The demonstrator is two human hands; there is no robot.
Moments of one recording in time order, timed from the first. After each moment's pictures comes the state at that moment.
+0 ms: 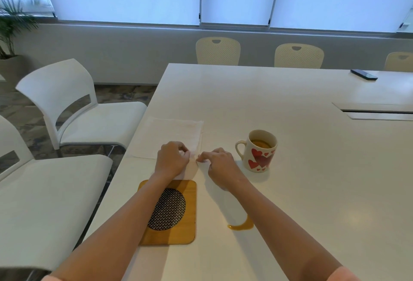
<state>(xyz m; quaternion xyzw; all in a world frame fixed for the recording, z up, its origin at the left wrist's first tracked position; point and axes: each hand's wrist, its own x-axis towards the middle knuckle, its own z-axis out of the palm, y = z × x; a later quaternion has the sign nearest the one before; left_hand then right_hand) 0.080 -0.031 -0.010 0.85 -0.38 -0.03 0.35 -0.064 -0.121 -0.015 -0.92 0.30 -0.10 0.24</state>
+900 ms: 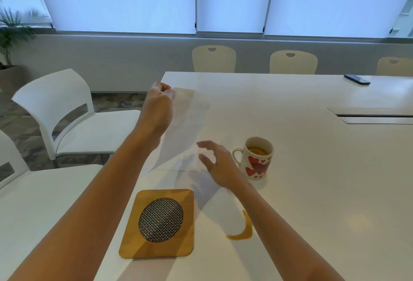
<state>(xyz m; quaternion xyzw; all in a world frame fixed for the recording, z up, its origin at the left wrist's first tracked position) 0.059 -0.020 0.167 0.69 -0.33 -0.12 0.63 -0.068 -0.124 0.016 -0.87 0.23 -0.25 0.35</state>
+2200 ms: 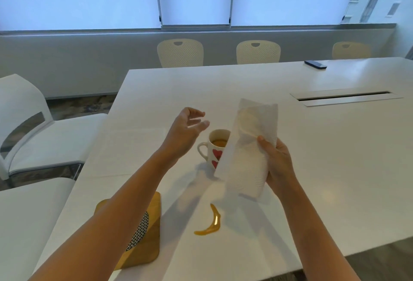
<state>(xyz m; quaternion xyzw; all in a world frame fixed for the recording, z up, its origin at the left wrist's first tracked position) -0.015 -0.102 0.092 0.65 -0.48 -0.26 0.53 -0.227 -0.172 0.048 -0.47 0.34 -0.48 0.66</state>
